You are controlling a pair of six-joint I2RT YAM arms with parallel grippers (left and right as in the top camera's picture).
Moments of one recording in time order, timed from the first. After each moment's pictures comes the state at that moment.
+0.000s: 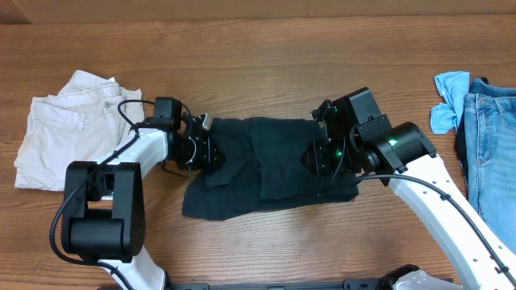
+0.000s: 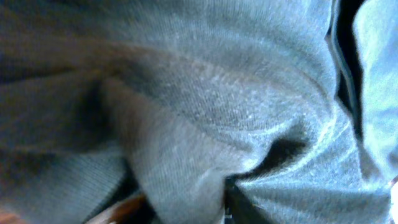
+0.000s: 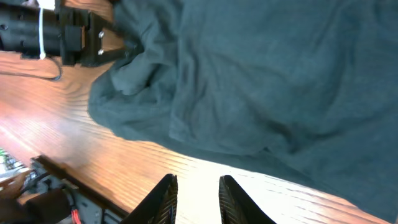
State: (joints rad) left arm -0.07 1.88 1.00 -0.53 0.60 -0.12; right arm 0.43 1.38 1.21 -1.00 -0.35 0.30
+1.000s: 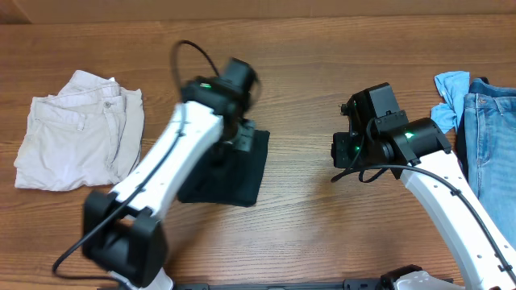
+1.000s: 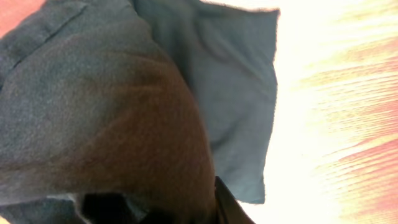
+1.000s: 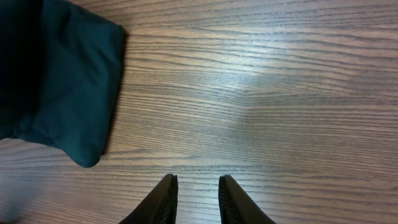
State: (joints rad) left arm -0.50 1.82 1.55 -1.20 -0.02 -0.29; right arm 0.32 1.38 1.21 -1.07 -0.14 0.30
